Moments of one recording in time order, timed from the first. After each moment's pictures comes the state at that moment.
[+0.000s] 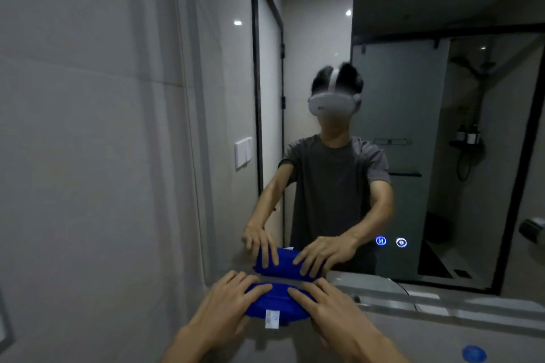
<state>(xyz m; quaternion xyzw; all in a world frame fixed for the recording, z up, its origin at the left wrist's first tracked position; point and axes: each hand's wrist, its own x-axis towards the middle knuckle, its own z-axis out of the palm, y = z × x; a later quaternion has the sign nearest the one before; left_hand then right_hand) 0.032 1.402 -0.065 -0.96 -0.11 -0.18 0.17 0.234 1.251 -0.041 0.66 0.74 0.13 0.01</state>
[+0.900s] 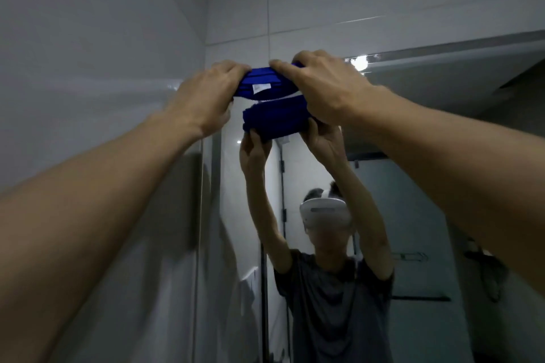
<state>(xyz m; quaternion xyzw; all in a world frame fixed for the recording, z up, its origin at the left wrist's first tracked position) 0.014 1.434 0.464 -0.73 -0.18 -0.53 0.38 0.179 1.303 0.475 0.58 0.52 0.61 -0.13</state>
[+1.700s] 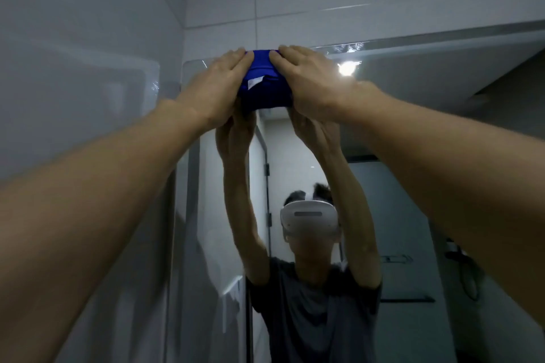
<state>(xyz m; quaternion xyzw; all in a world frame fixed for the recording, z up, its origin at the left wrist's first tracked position) 0.068 1.478 0.486 -0.76 -0.15 -0.53 0.35 0.210 1.349 0.487 0.58 0.52 0.61 -0.14</state>
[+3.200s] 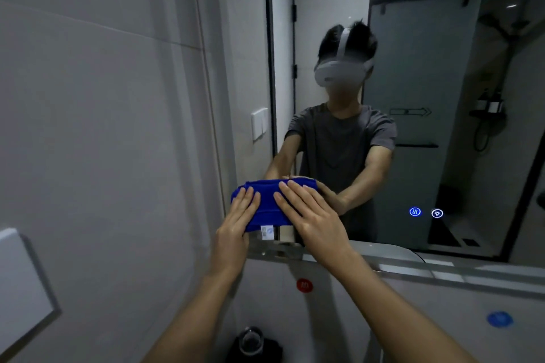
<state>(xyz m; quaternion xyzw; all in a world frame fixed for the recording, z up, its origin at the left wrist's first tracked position) 0.029 1.447 -0.048 -0.83 -0.24 -0.50 -0.04 0.206 1.342 -0.016 0.58 0.68 0.41 -0.18</state>
